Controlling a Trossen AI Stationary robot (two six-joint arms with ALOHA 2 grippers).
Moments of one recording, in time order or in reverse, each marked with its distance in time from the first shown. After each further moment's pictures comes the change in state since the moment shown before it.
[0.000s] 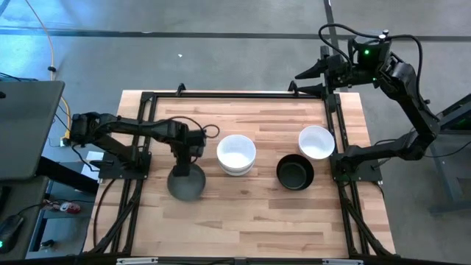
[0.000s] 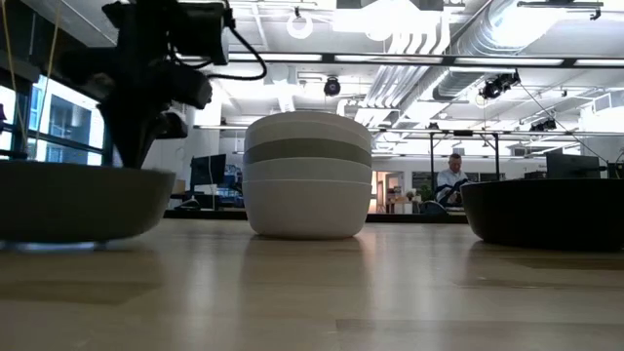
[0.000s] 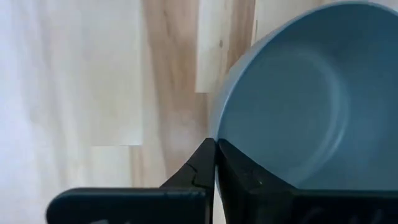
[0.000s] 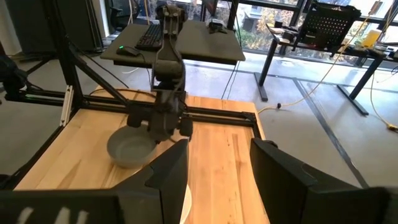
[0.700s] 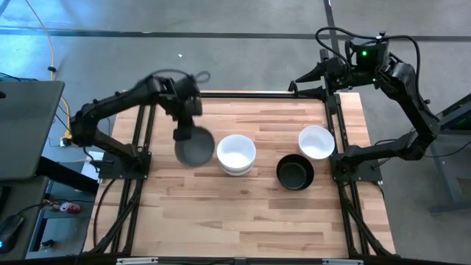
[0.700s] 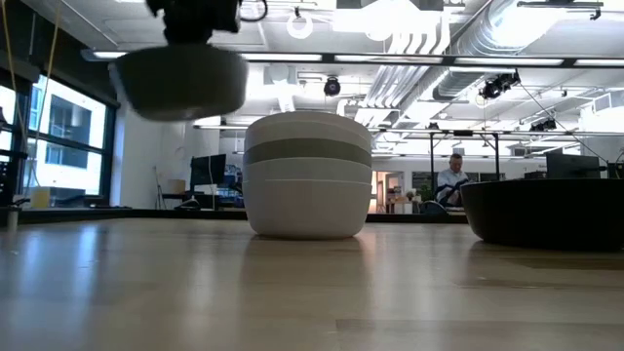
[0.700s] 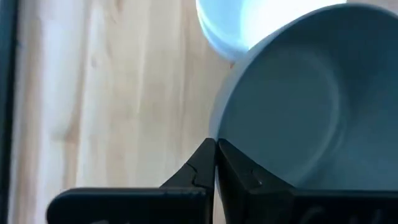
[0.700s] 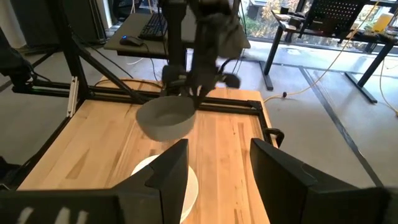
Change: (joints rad) left arm 0.327 -0.001 0.536 -0.315 0.036 0.254; right arm 0.000 0.000 0.000 -0.059 0.000 -0.011
